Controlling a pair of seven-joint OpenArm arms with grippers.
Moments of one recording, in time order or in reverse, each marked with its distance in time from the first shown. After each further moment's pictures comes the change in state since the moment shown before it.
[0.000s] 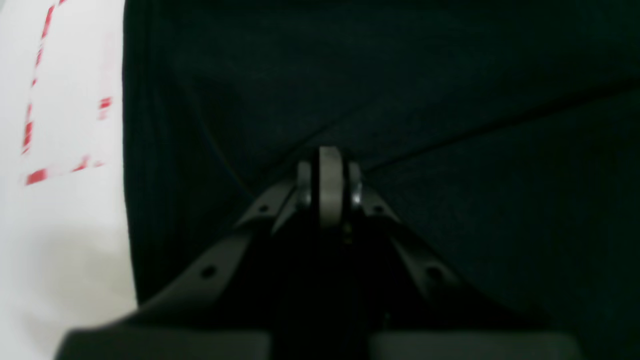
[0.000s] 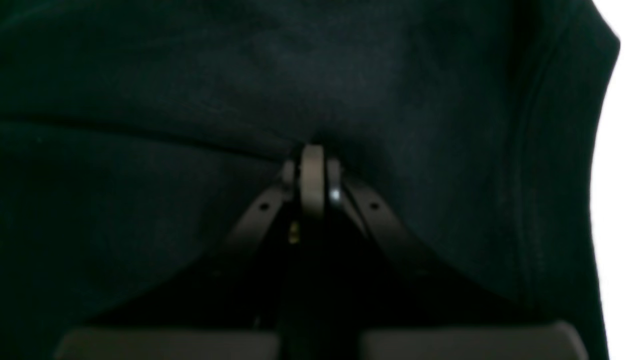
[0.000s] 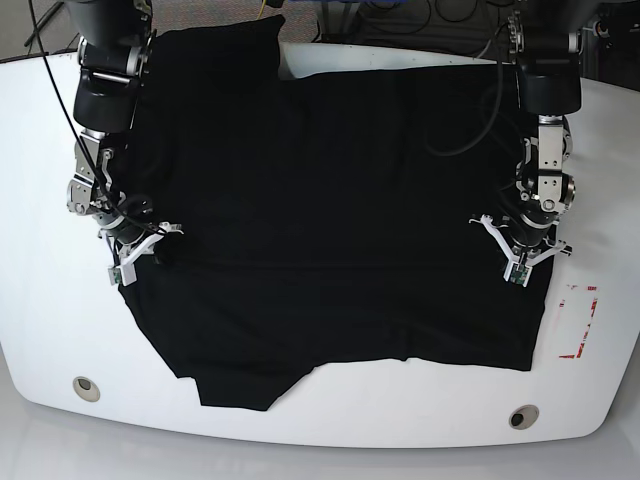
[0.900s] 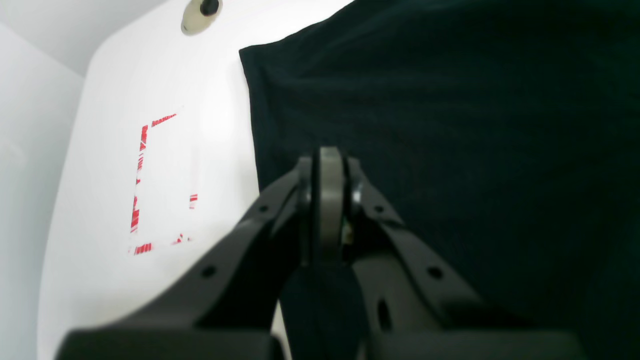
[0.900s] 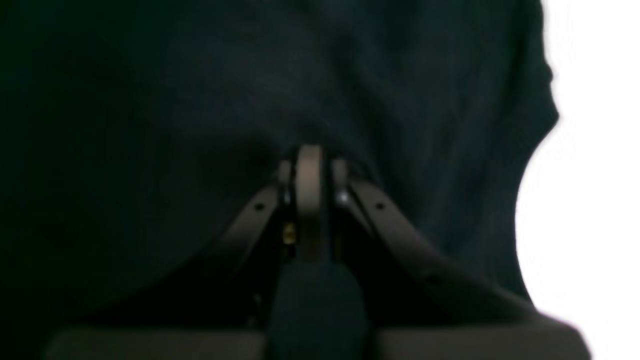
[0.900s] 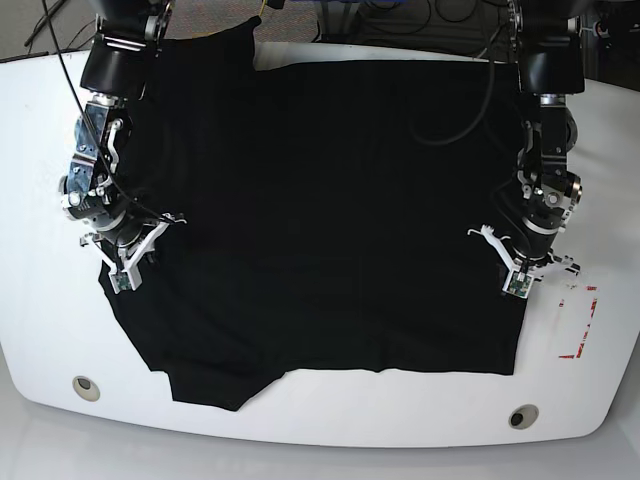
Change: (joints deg) left arm 5.4 -0.4 0.1 20.3 0.5 0.0 2.3; right arm -9.9 -4.4 3.7 37.7 -4.1 -2.9 -23.6
